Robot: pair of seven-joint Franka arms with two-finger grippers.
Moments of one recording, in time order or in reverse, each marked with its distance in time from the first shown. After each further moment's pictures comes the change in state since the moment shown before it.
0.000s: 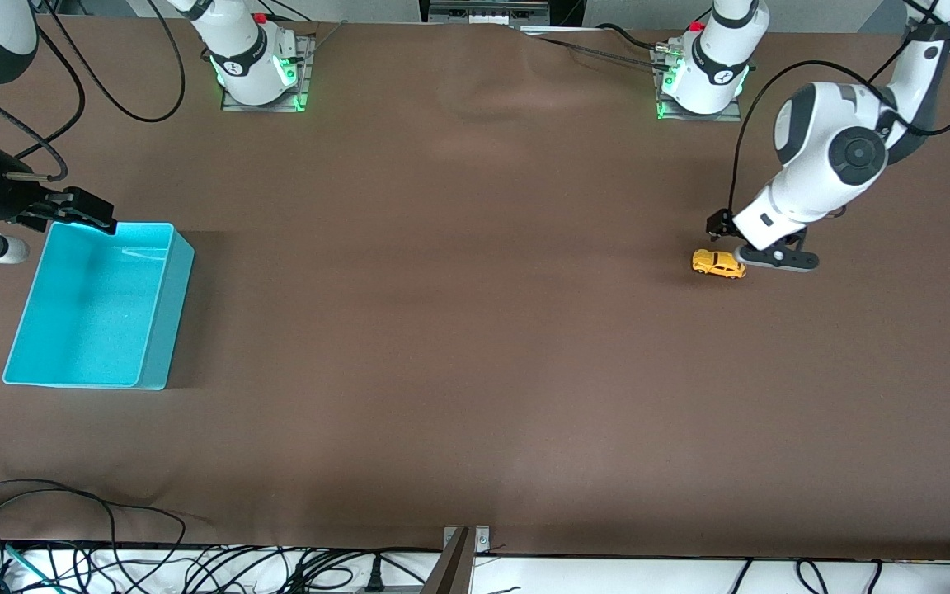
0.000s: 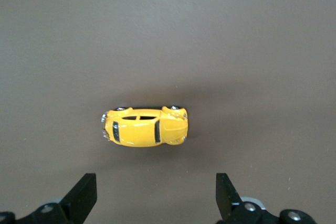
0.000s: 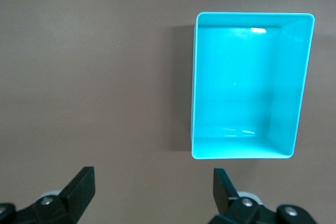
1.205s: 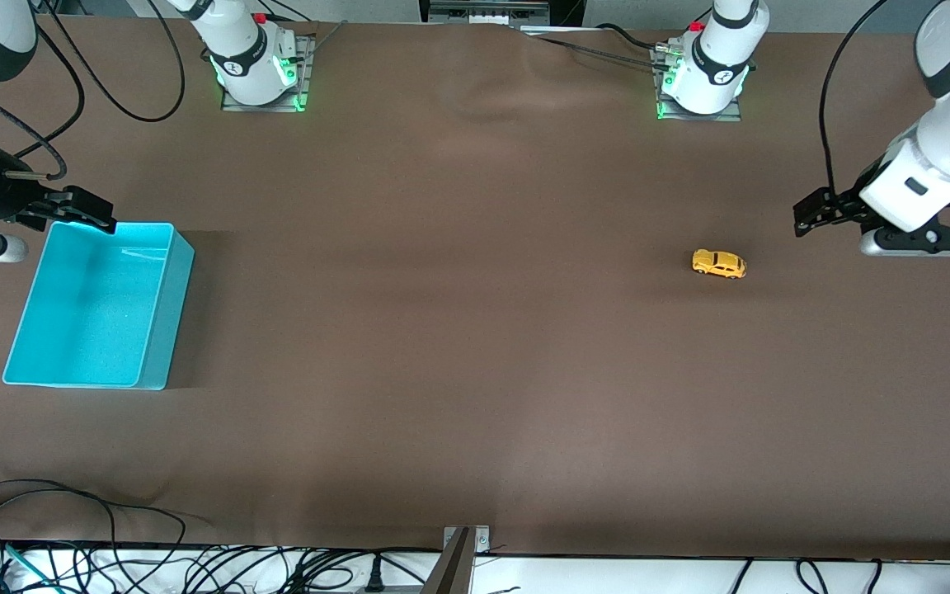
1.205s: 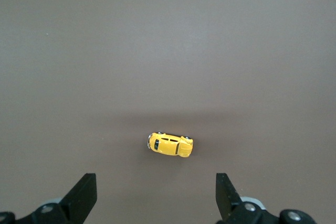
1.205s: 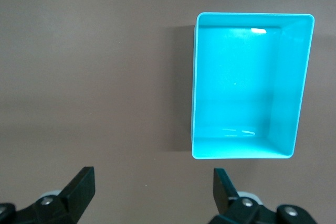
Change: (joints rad) left arm 0.037 -0.047 0.014 0.534 -0.001 -0.457 -0.198; right arm 0.002 -0.002 0.002 0.000 0.000 0.000 0.000
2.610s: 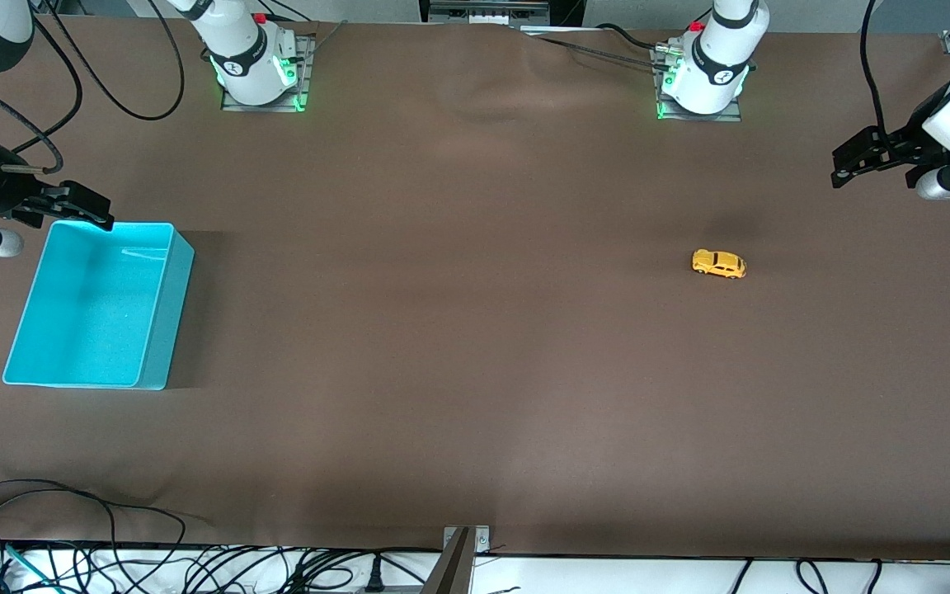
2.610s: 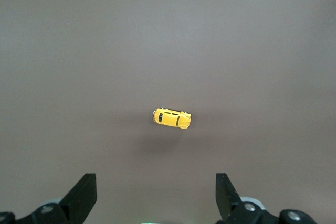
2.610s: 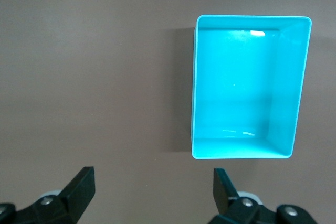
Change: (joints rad) left arm -0.001 -0.035 -0.001 0.252 0.000 -0.330 0.000; right arm 0.001 -0.014 0.000 0.000 0.000 0.000 0.000
